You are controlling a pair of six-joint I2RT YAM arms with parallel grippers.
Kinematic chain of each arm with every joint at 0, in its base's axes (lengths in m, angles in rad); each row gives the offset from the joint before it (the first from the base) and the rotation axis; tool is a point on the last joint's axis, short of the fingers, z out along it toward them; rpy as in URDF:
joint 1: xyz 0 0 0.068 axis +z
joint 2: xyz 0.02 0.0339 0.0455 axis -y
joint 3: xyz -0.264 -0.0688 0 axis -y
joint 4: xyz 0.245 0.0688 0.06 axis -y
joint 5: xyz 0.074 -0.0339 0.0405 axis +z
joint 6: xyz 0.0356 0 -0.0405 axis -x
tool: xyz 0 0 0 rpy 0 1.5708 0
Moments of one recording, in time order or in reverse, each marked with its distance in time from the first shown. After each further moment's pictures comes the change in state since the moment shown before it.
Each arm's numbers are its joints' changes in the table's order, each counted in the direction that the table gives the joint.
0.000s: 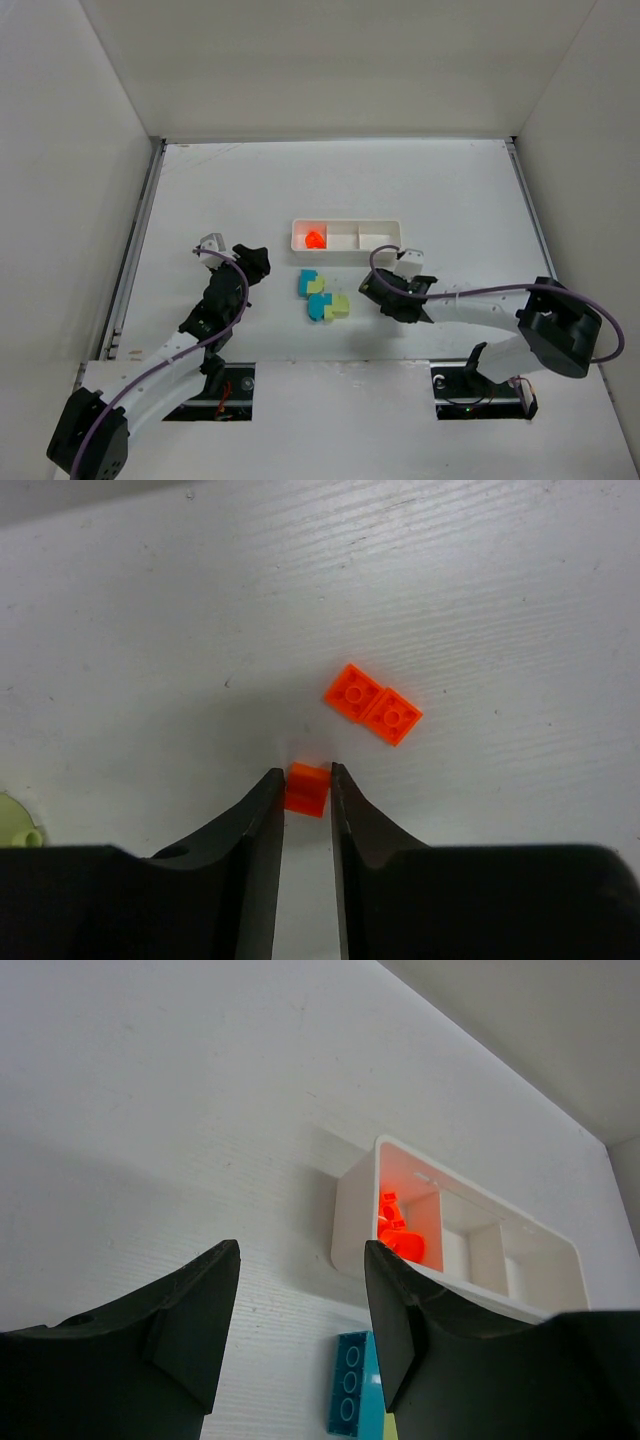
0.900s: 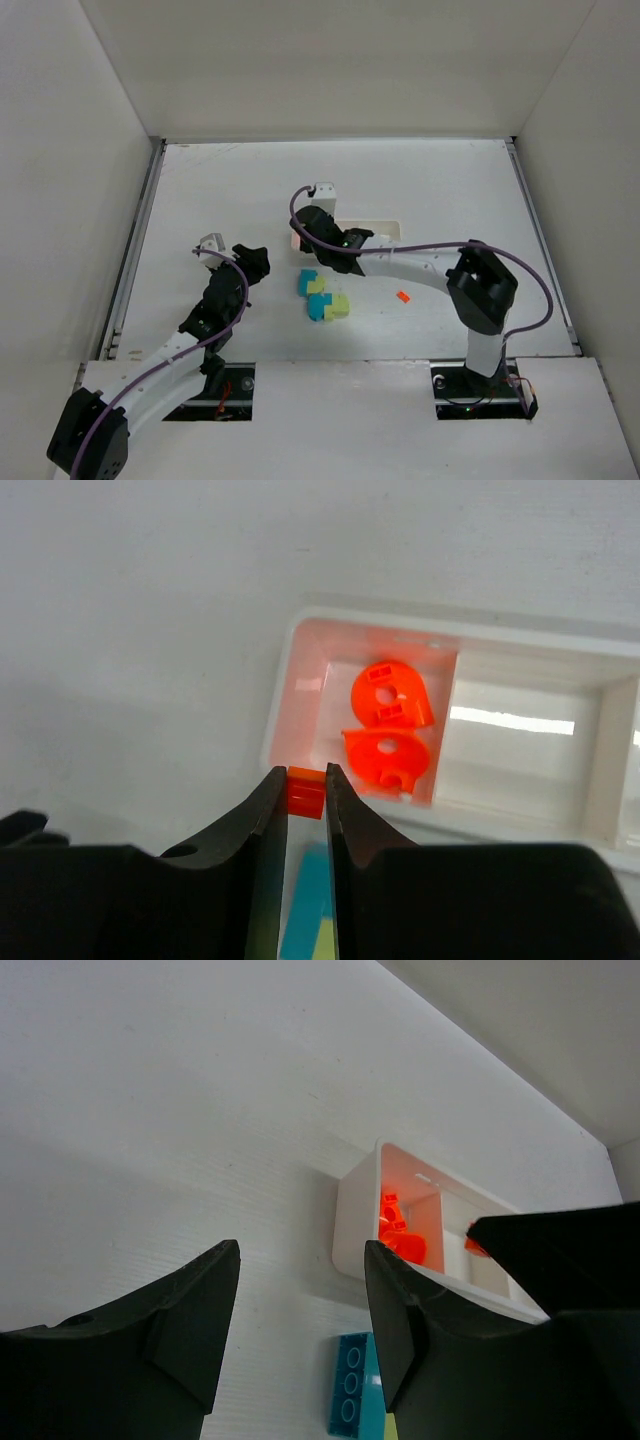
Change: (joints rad) left arm 0.000 0.000 0.000 0.000 0.000 0.000; right arm 0.021 -0.428 0.692 0.354 0.018 0.458
